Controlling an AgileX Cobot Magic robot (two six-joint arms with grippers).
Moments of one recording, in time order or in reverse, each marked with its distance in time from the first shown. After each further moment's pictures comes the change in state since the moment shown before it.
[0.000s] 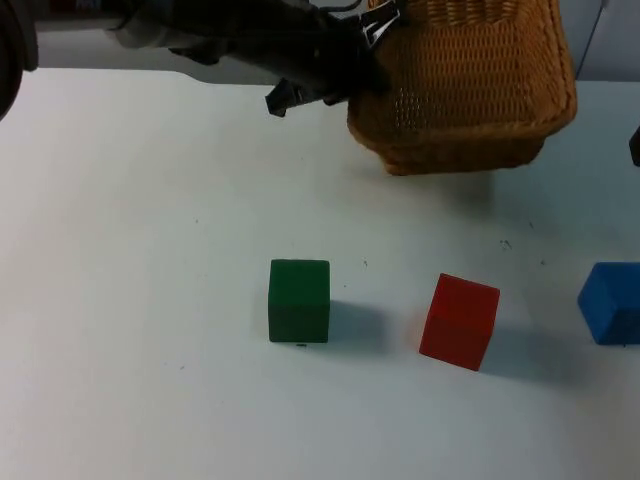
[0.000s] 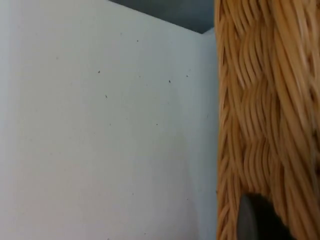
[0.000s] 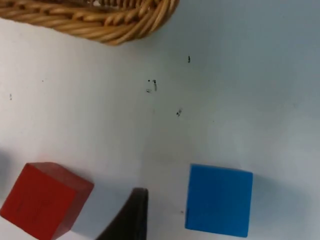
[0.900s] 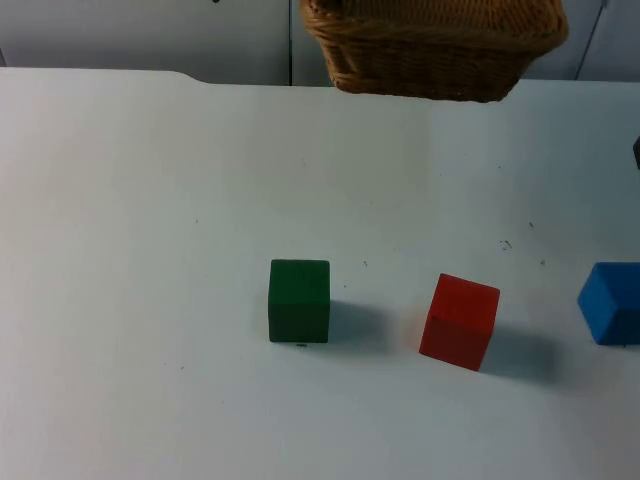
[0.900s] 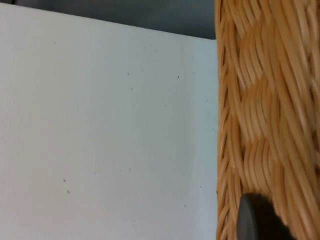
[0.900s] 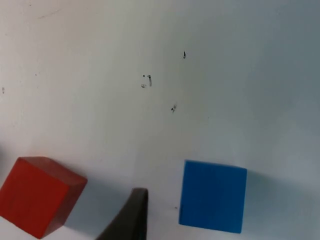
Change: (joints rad) right arm 0.000 0.000 0.000 -0.018 0.009 0.000; left arm 0.008 -0.287 0.000 0.667 0.313 -0.574
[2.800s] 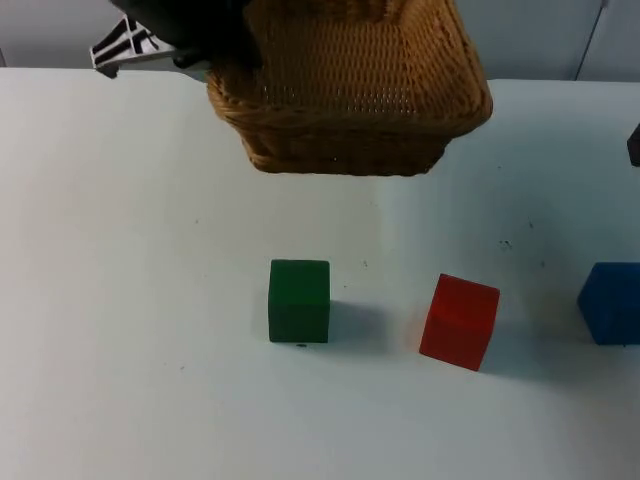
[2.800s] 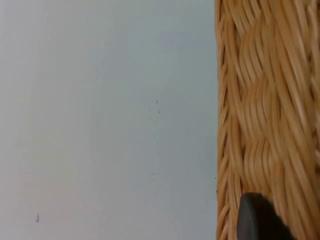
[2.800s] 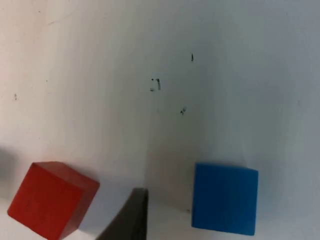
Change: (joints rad) right arm 0.000 0.000 0.000 0.040 -0.006 0.000; left arm 0.035 -0.404 0.813 -0.160 -0.412 0.179
